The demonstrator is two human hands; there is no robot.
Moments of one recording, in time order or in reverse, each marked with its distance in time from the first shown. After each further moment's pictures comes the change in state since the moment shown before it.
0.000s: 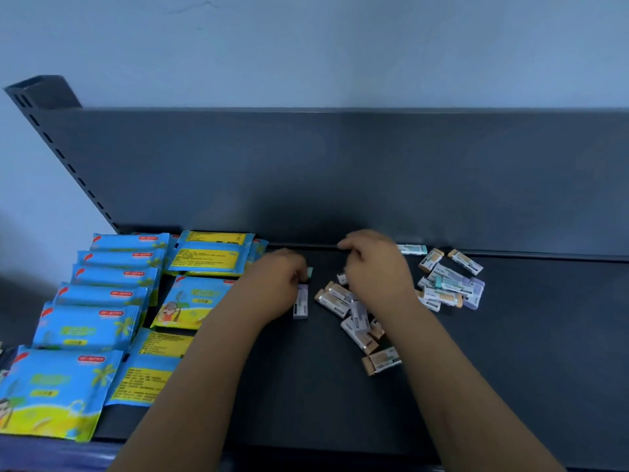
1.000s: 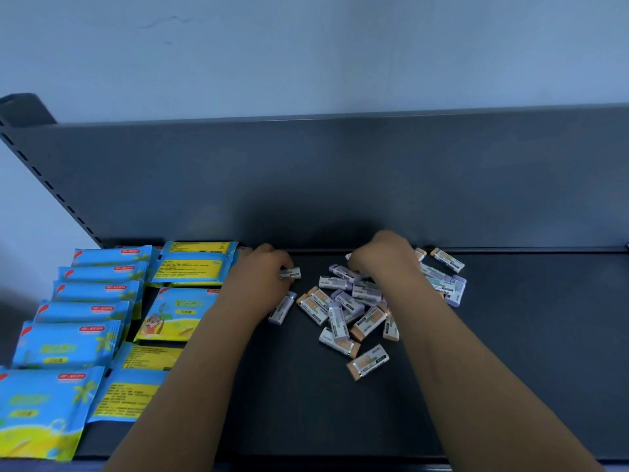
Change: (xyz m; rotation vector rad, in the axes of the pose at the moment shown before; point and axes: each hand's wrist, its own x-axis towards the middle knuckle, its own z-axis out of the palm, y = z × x) left_hand 0.018 0.002 0.011 0.089 0.134 -0.062; right_hand 0.038 0.001 -0.040 -0.175 -0.291 0.652
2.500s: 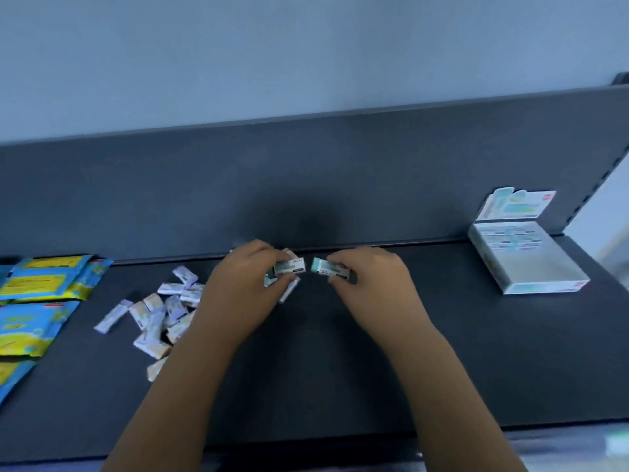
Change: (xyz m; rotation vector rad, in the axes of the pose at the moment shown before) left_hand -0.013 0.259 0.049 -0.124 0.253 0.279; right_hand -0.003 0.251 -0.134 0.066 0.387 -0.755
